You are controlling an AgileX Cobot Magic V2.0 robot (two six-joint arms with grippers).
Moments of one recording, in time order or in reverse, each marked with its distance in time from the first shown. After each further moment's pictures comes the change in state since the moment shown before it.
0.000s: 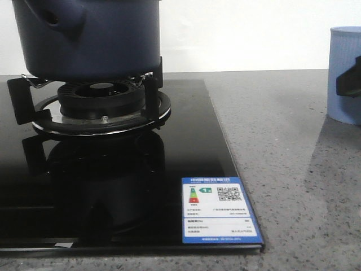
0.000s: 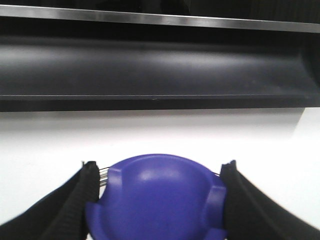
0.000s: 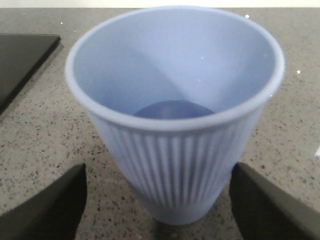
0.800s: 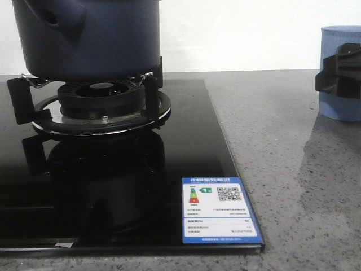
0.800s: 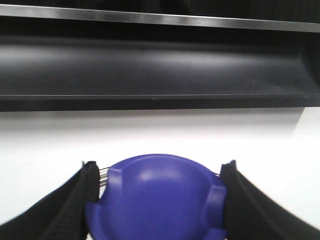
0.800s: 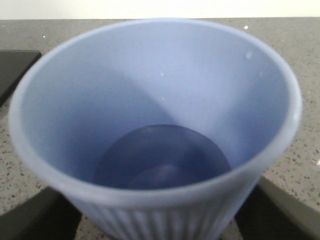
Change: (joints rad) left arm 0.000 0.000 0.000 0.000 0.001 0.000; right arm 0.002 0.200 -0.082 0.016 -0.129 0.005
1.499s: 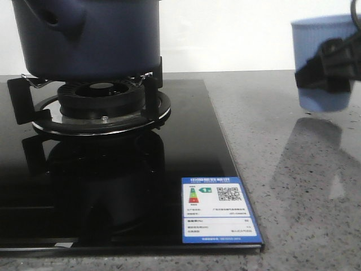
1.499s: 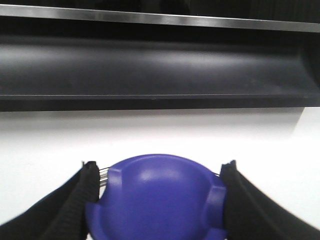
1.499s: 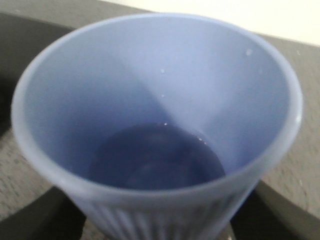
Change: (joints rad) left arm 0.000 0.000 0.000 0.000 0.002 0.000; right arm 0.032 -0.037 -0.104 -0.210 0.169 0.000
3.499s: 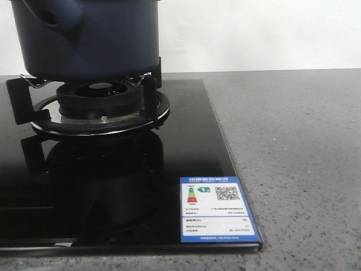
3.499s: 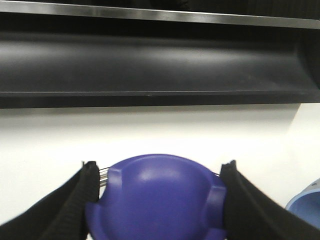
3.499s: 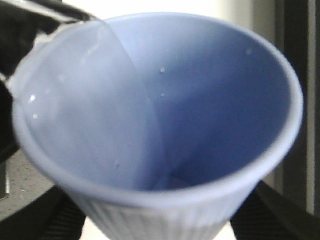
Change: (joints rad) left arm 0.000 0.000 0.000 0.000 0.014 0.000; right arm 0.488 0.359 -0.919 -1.313 0.680 -0.004
